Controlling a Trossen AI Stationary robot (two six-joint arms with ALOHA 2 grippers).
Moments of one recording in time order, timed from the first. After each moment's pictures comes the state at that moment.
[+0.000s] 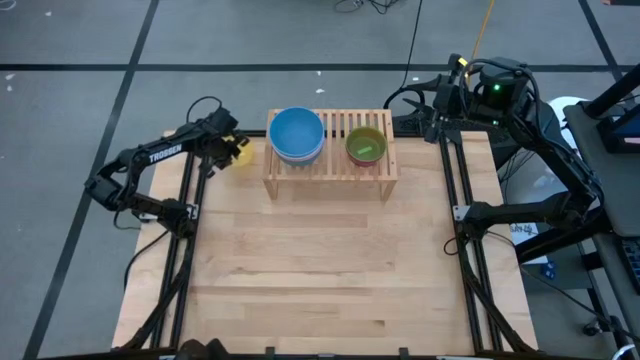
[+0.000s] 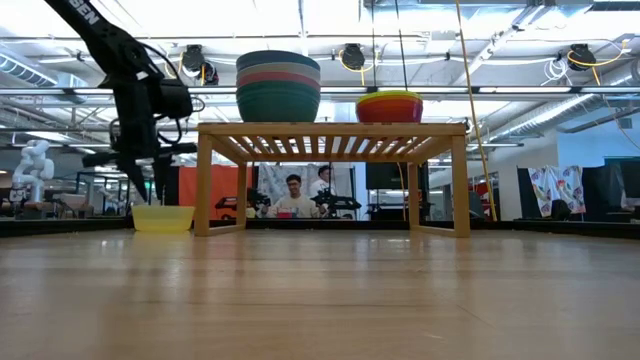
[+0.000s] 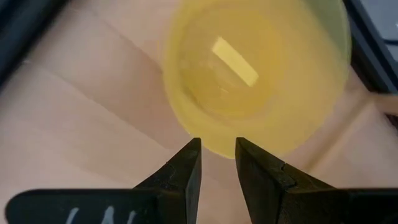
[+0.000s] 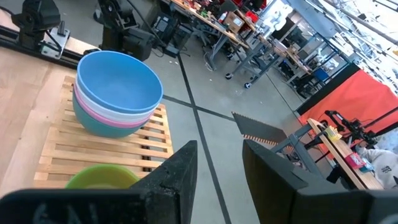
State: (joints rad) left arm 1.00 1.35 0.79 -0.69 0.00 -1.29; right arm -0.63 1.11 1.60 -0.73 -0.13 -0.67
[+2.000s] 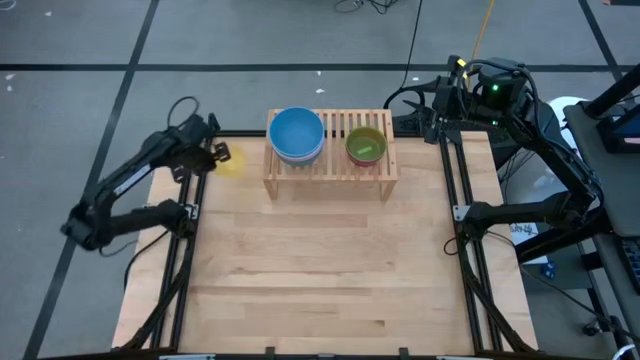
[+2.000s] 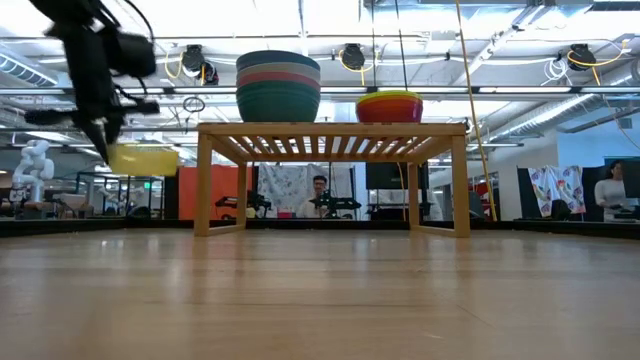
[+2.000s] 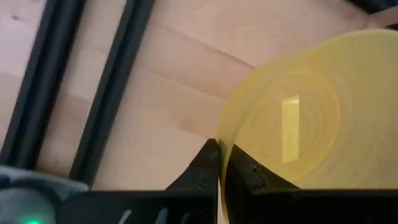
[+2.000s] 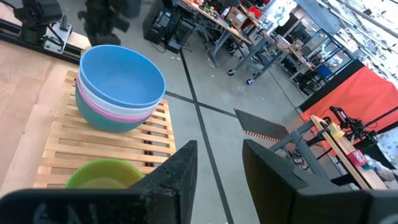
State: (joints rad) left arm 1.02 0.99 0.79 -1.05 0.00 -0.94; right arm -0.63 1.11 1.60 -0.75 -0.13 -0.67
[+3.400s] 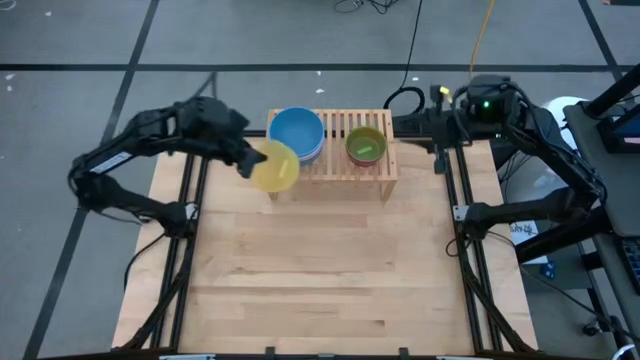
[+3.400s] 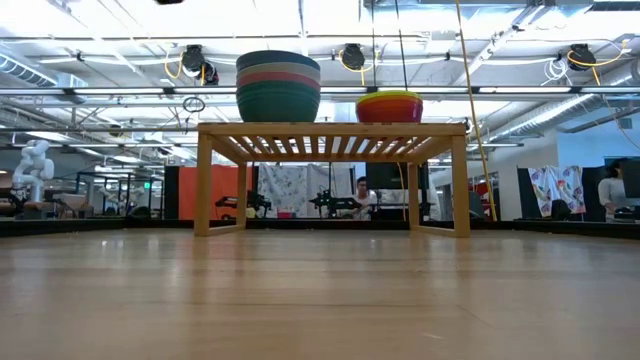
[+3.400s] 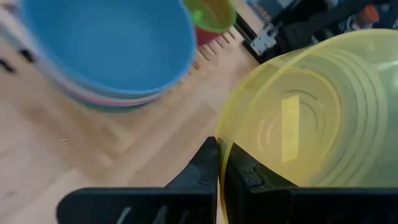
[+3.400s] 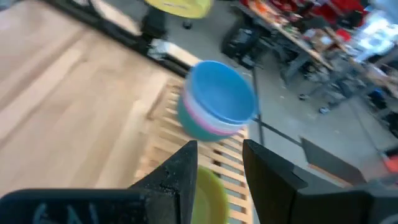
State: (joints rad) left arm 0.28 1.24 1.66 -1.12 0.08 -0.61; right arm -0.48 1.10 1.60 -0.92 -0.29 -0.73
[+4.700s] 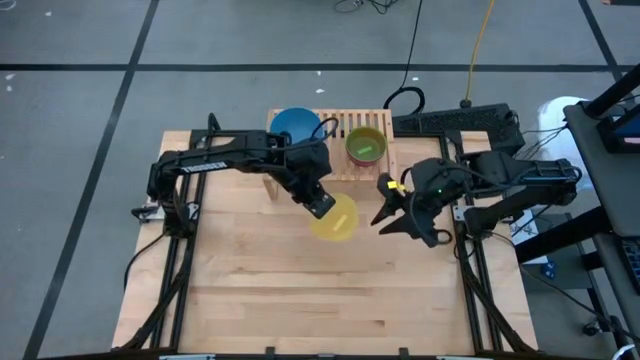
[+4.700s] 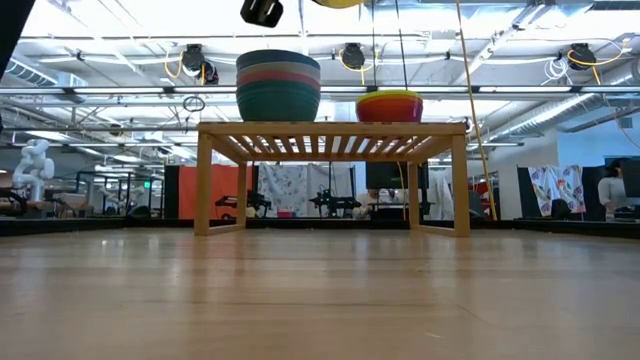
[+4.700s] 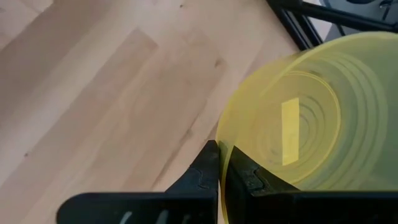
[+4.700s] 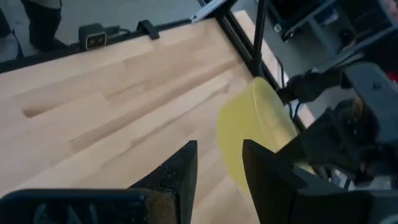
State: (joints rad) left arm 0.07 1.83 2.04 -1.18 0.26 -0.72; right arm 0.14 1.29 1.60 -0.98 -0.21 -0.83
